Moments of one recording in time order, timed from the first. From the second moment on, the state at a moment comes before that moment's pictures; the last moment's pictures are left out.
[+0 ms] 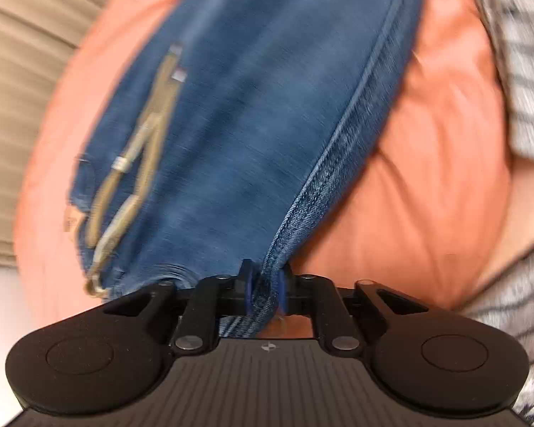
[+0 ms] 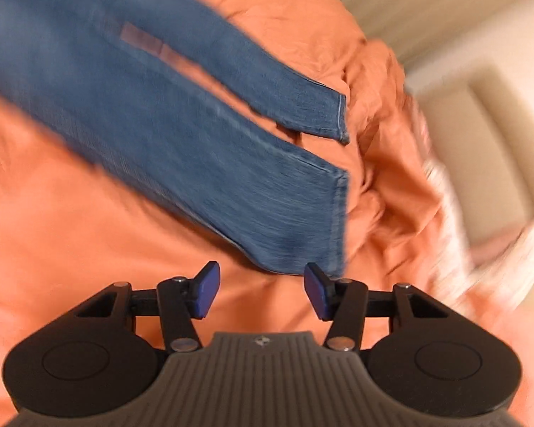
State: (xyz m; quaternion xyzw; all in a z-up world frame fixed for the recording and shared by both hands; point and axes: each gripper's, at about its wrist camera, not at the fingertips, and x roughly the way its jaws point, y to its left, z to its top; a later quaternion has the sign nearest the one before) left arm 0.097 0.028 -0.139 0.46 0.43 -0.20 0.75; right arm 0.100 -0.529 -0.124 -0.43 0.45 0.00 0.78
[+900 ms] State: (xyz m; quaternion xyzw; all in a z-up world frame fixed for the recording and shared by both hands) left arm 0.157 0.046 -0.019 0.28 0.33 -0.09 0.90; right arm 0.186 -0.549 -0.094 -0.53 0.29 -0.09 0.79
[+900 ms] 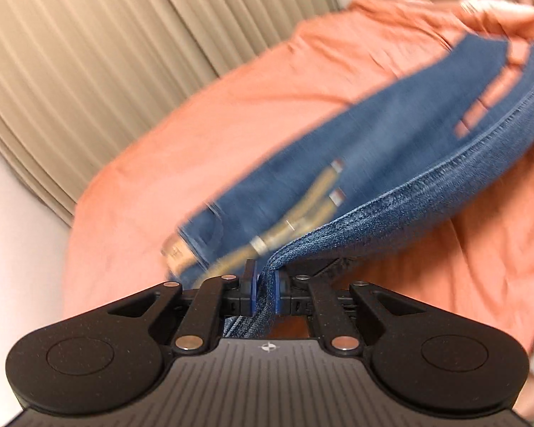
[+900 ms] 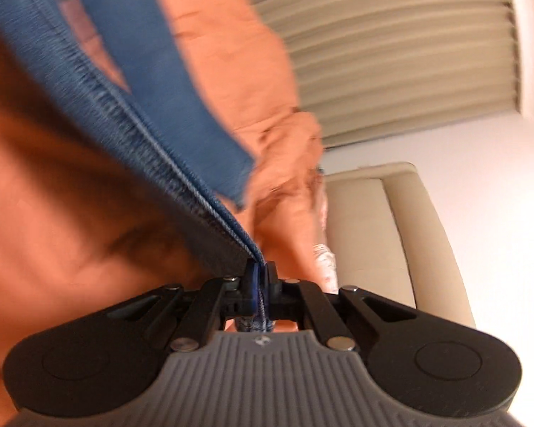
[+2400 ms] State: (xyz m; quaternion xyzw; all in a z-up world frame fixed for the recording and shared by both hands) left arm 0.439 0.044 -0.102 0.25 0.36 -0.03 0.90; right arm 0.503 -0.518 -0.217 -0.56 0.35 -0.14 0.74
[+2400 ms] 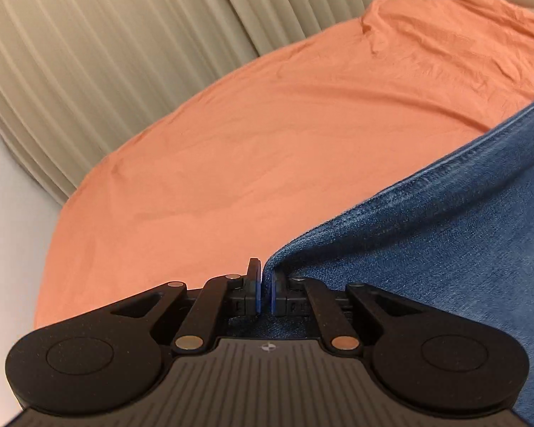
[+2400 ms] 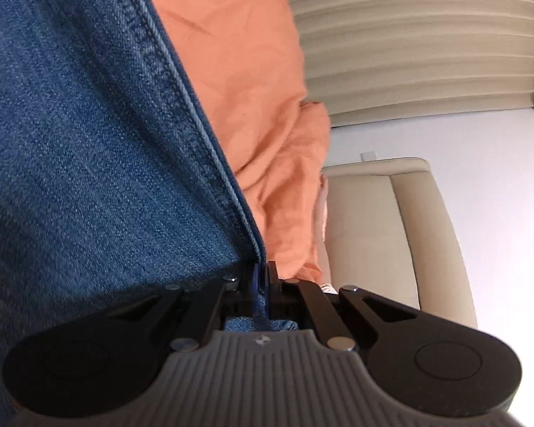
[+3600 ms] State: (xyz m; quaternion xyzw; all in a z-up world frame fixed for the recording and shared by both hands) left arm 0.284 0.163 -0.047 0.06 0.45 0.02 0.89; right arm 0.345 -0.404 -0.125 0.03 0.42 0.01 0.91
